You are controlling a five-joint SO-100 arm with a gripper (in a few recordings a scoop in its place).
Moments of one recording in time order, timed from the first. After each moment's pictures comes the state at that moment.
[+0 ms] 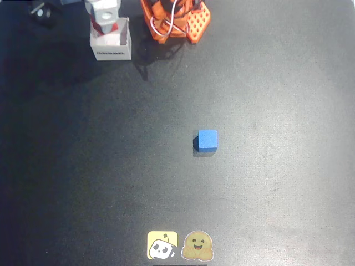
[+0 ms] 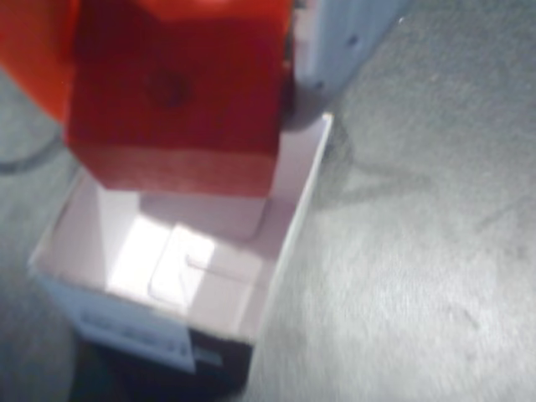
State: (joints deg) arm 70.8 138.7 124.6 94.6 91.5
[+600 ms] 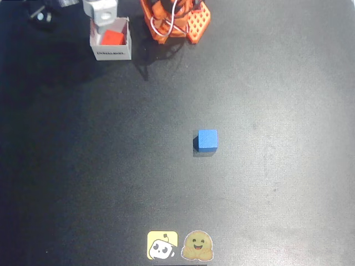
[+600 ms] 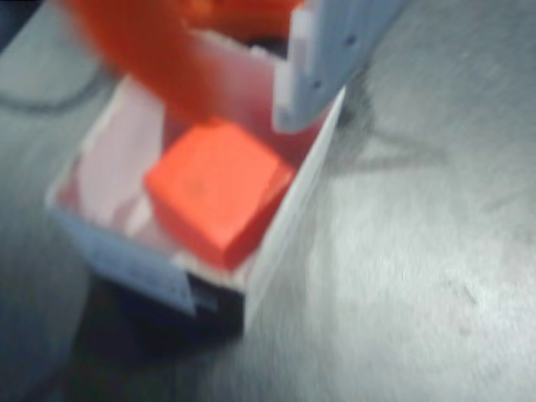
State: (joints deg) arm 69.5 139.0 124.6 89.7 83.7
